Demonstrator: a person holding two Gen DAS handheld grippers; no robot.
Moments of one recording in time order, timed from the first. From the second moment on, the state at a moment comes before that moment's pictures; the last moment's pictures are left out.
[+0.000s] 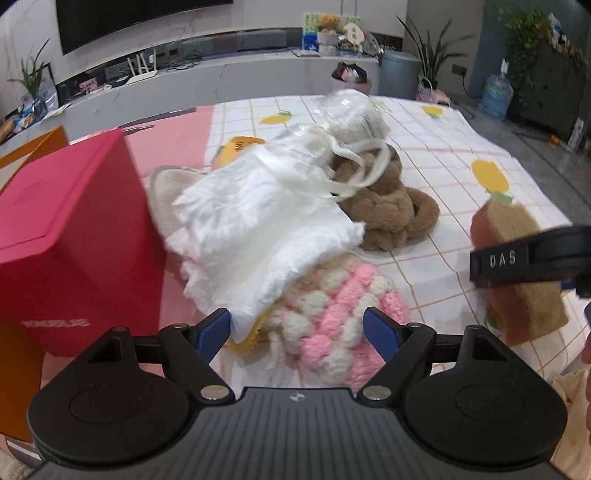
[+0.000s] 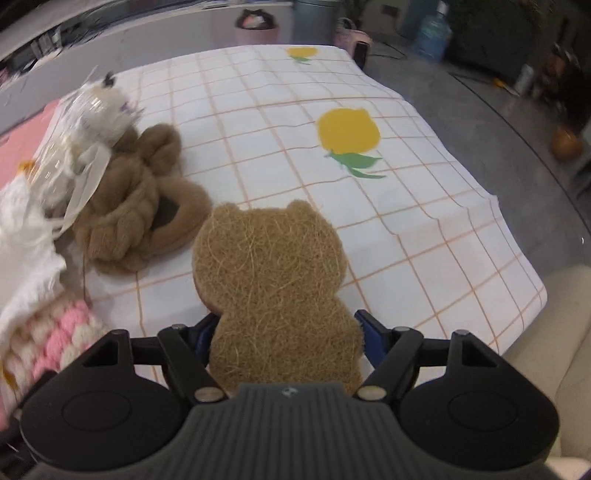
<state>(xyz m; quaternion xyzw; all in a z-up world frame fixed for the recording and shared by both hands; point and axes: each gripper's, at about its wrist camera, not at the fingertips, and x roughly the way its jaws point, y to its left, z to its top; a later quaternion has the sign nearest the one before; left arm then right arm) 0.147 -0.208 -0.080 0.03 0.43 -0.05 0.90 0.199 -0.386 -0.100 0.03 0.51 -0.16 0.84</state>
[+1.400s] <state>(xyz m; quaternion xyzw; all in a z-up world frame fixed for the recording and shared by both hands) 0.128 -0.244 -0.081 0.09 0.38 -0.07 0.92 0.205 -0.372 -0.106 0.00 0.53 -0.14 0.84</state>
